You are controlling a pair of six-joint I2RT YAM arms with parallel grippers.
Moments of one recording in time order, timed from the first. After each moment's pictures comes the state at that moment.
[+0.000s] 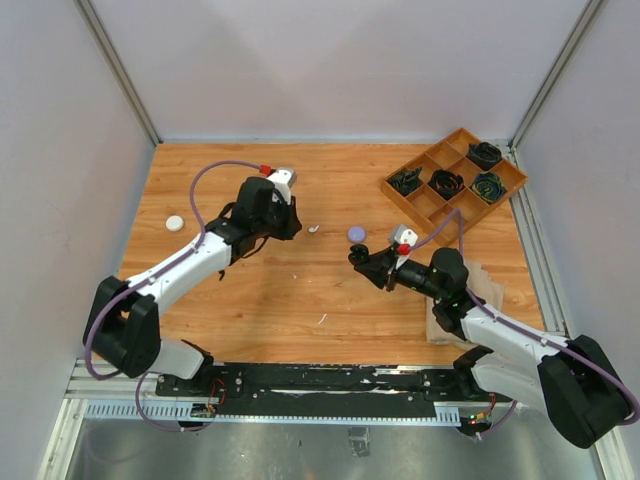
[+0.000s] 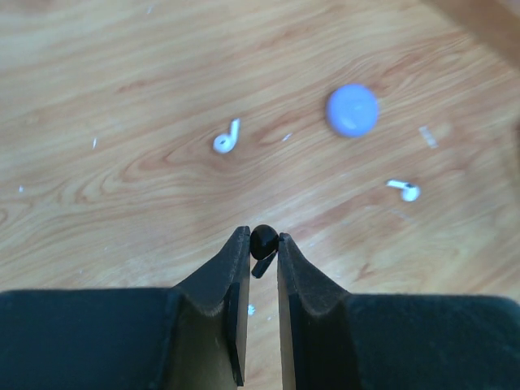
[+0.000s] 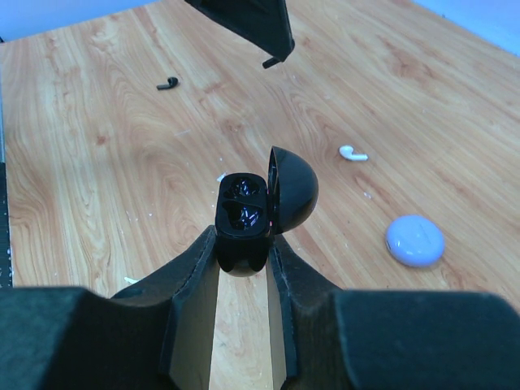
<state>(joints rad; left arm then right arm) -0.50 1.43 0.98 -0.18 0.05 -0.22 0.54 1.04 0.29 0.66 -0.55 -0.02</state>
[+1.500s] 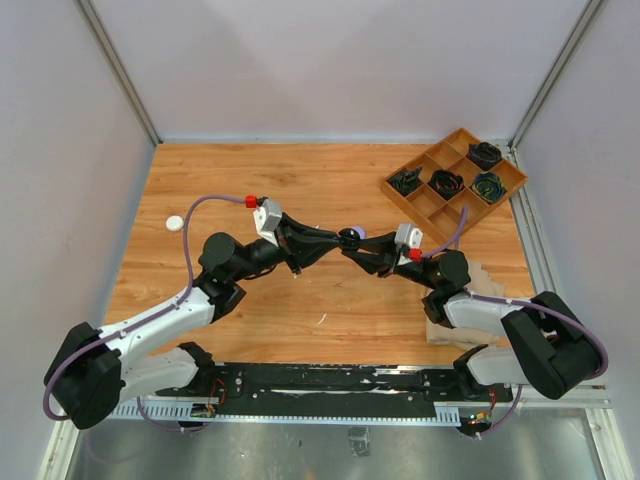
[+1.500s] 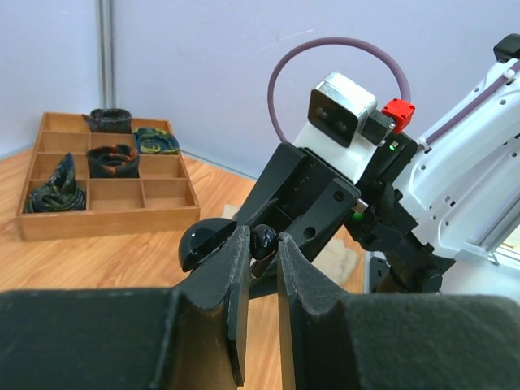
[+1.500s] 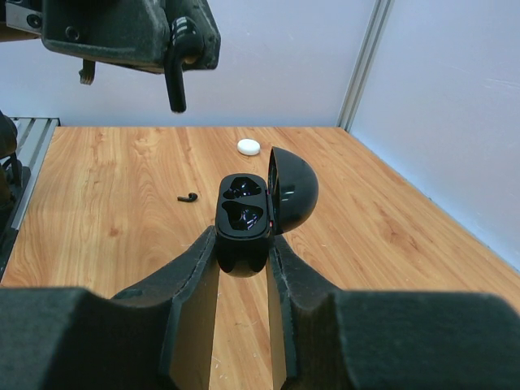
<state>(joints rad) -0.68 1.05 0.55 0.82 0.50 -0.38 0.54 1.32 0.32 1.36 -0.71 0.06</state>
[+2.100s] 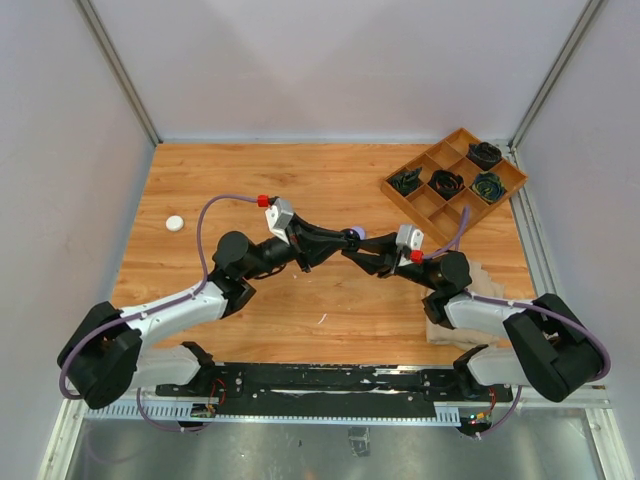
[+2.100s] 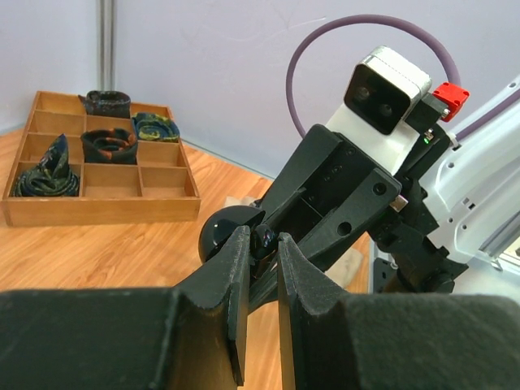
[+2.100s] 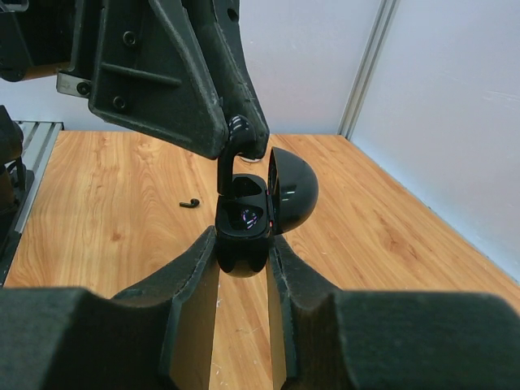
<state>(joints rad) -0.71 1.19 0.54 0.94 0.47 -0.41 0.55 1.30 0.32 1.37 -0.71 0.06</state>
